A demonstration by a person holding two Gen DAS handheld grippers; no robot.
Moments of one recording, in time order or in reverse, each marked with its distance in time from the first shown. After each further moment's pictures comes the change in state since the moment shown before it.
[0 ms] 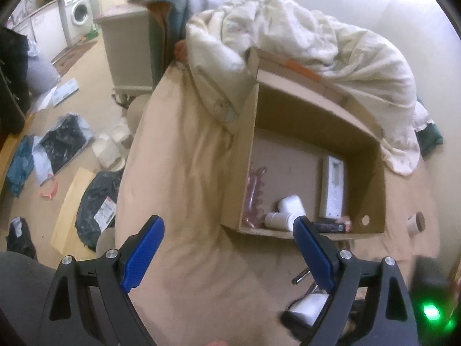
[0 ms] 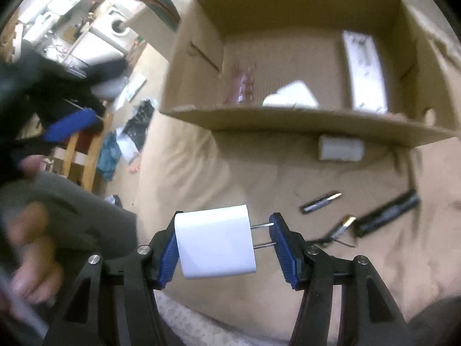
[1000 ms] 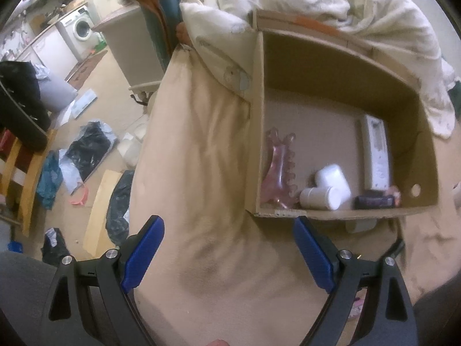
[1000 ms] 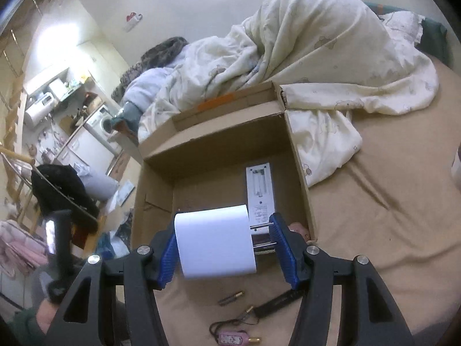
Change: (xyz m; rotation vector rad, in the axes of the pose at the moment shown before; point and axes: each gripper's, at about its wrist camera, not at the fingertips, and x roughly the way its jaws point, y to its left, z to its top) left arm 0.052 -0.019 -0.025 0.127 0.063 0.216; right arm -0.116 -0.118 0.044 0.140 -0.487 -0.036
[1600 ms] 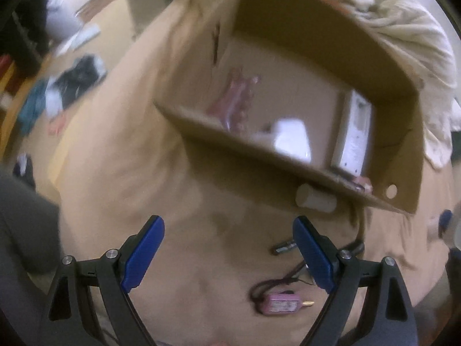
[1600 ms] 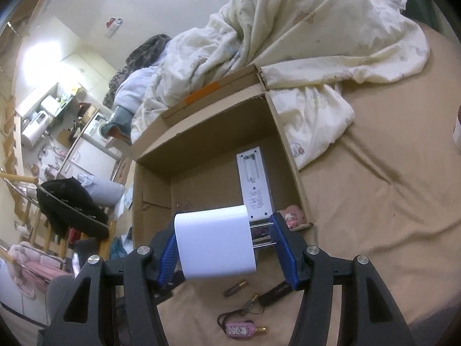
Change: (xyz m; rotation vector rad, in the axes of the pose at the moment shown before) left arm 0.024 -0.059 -0.047 -0.283 0.180 -0.105; right arm 0.009 -0.024 0.000 0.127 0.068 0.029
